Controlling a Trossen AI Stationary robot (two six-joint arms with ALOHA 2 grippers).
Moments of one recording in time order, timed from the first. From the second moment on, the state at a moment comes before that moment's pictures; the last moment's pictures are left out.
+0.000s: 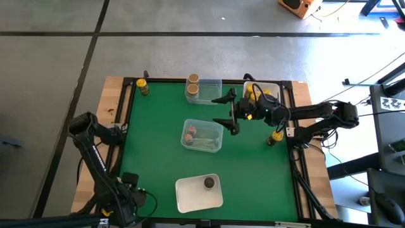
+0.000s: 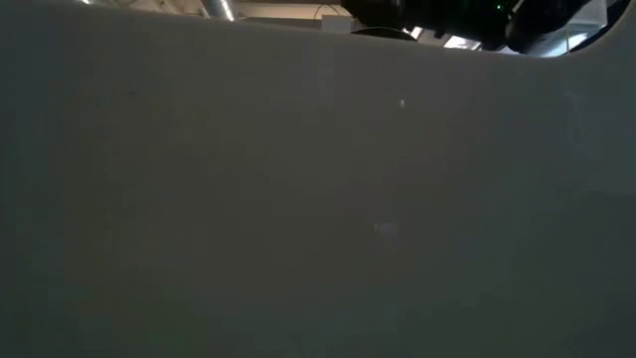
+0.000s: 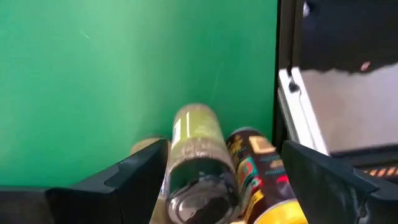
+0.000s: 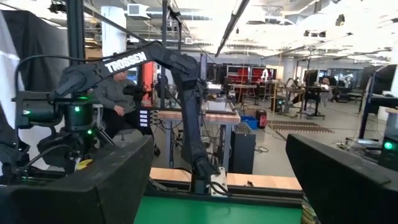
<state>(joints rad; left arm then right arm) -1.03 1.72 1.35 -1.16 0.13 -0.94 -0.15 1.36 0.75 0.86 -0.24 -0.01</state>
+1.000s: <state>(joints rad) -1.09 1.78 1.32 -1.25 0.16 -0.75 -0.15 1.36 0.75 0.85 -0.23 -0.01</state>
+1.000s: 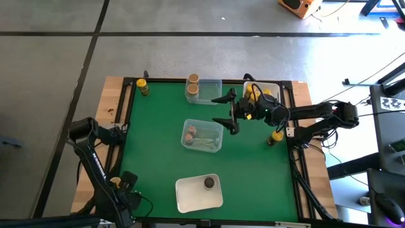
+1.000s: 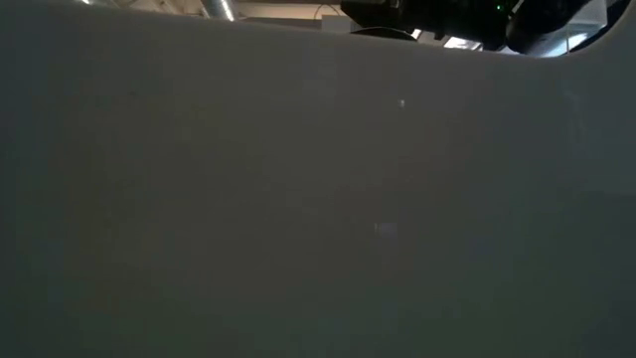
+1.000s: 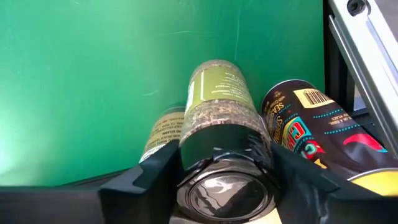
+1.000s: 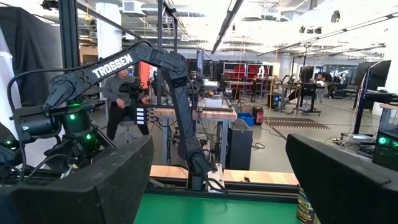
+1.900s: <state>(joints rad) -0.96 1.78 1.32 -1.24 0.11 -0.89 -0.15 1.36 0.75 0.84 -0.23 -0.01</state>
